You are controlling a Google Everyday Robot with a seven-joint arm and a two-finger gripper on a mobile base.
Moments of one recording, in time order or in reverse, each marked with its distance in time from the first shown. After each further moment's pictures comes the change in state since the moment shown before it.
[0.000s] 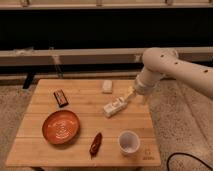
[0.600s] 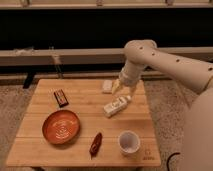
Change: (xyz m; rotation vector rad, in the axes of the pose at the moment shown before) arm -0.055 0.063 0.014 0.038 0.019 -0.097
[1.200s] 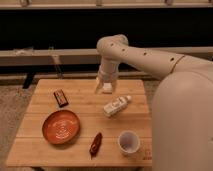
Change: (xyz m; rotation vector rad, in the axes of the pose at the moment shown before) arm -0.028 0.086 0.018 0.053 0.025 -0.119
